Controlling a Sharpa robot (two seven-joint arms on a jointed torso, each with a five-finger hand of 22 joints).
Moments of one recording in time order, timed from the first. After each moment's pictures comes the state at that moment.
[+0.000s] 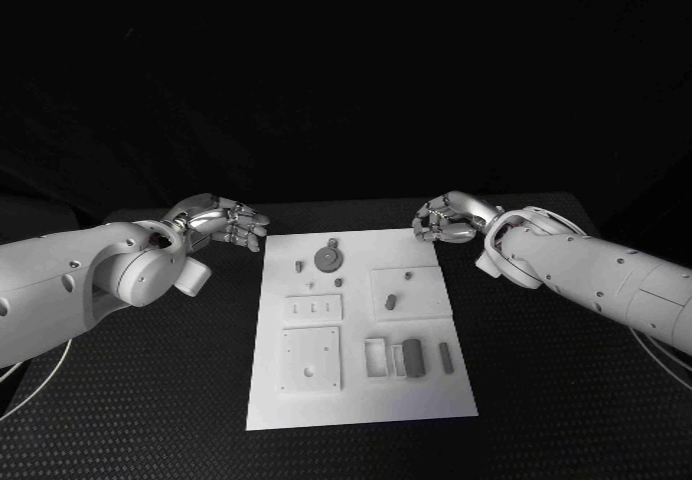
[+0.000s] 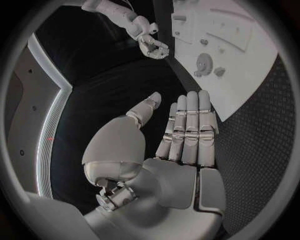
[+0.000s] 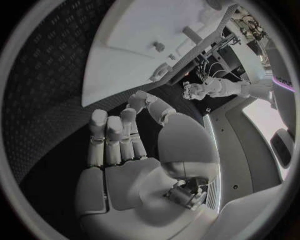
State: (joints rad) left arm 1.39 -0.88 -0.16 1.34 -0.32 -0.15 0.12; left_hand 1.01 -0.07 0.47 -0.29 0.10 0.89 0.15 0.41 0.42 1.22 0.09 0.17 0.23 1.15 0.04 0.33 0.87 0.04 1.08 -0.06 0.20 0.87; right arm 1.23 -0.64 0.01 0.93 -1.14 -0.23 0.32; right_hand 1.07 -0.07 0.54 -0.27 0.42 0.90 0.07 0.40 0.53 1.01 0.01 1.07 0.94 1.13 -0.10 1.42 0.96 0.24 1.00 -0.02 1.25 1.31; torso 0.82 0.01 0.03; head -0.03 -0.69
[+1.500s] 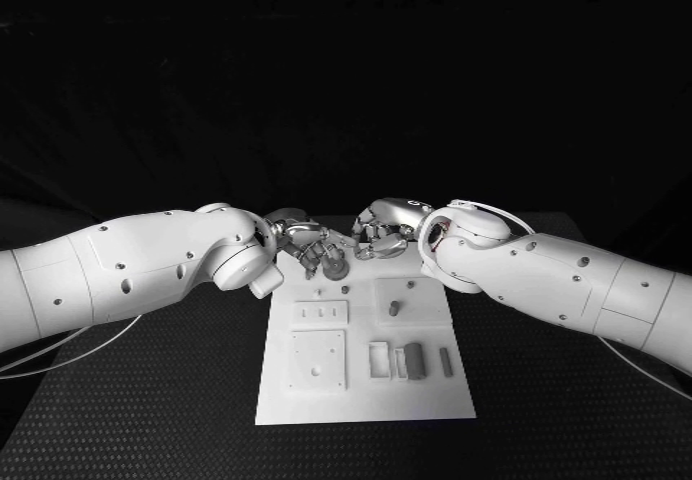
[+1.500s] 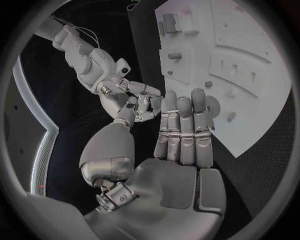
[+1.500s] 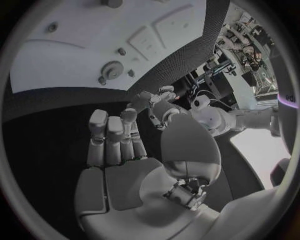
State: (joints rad) left arm 1.45 -0.68 -0.23 1.37 -0.54 -0.14 -0.24; left_hand 0.76 -0.11 0.26 -0.26 0.05 1.05 0.09 0.39 0.48 1.27 -0.01 0.41 0.54 1.17 -0.08 0.72 1.07 0.04 1.17 -0.17 0.41 1.13; right arm 1.26 -0.51 0.00 1.23 -1.45 -0.17 -0.05; right_hand 1.03 -0.10 0.54 -0.22 0.42 0.92 0.06 0.38 0.55 1.03 -0.01 1.07 0.92 1.15 -0.11 1.42 0.95 0.24 1.02 -0.03 1.25 1.31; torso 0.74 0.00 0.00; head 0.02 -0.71
